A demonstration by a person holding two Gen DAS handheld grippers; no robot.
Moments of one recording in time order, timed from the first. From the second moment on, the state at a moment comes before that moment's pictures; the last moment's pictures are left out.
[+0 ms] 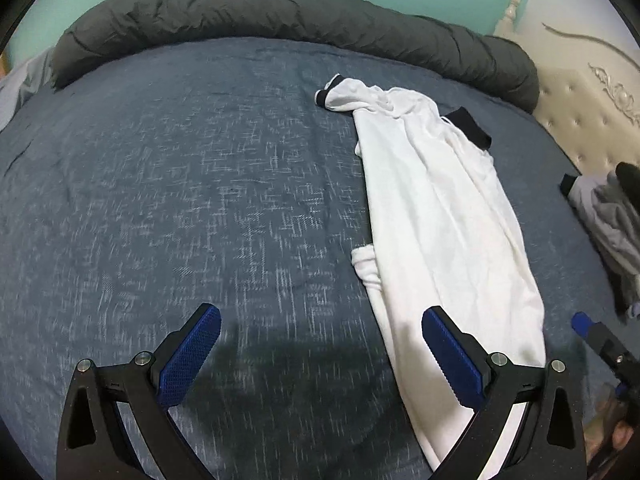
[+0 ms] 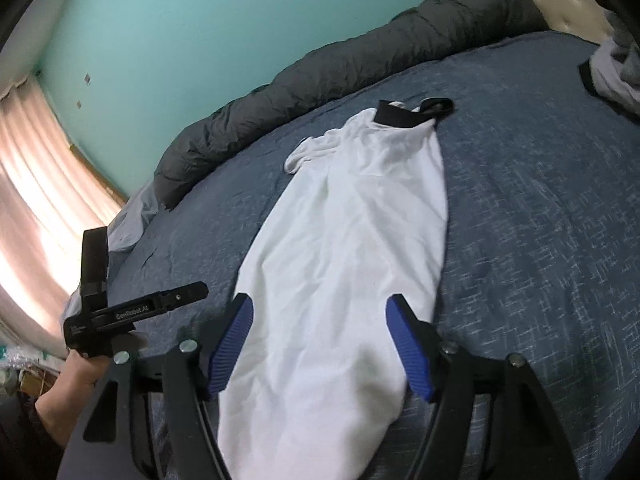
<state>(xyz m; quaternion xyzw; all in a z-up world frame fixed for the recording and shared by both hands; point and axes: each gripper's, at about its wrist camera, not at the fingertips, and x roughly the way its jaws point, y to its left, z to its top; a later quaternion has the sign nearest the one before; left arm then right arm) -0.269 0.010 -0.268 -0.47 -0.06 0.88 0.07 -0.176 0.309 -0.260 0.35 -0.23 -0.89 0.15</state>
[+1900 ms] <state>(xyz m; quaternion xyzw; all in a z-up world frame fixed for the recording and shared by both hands) -0.306 0.048 -0.279 -0.49 -0.02 0.86 0.15 -0.192 0.329 -0.275 0.36 -0.27 -0.88 0.13</state>
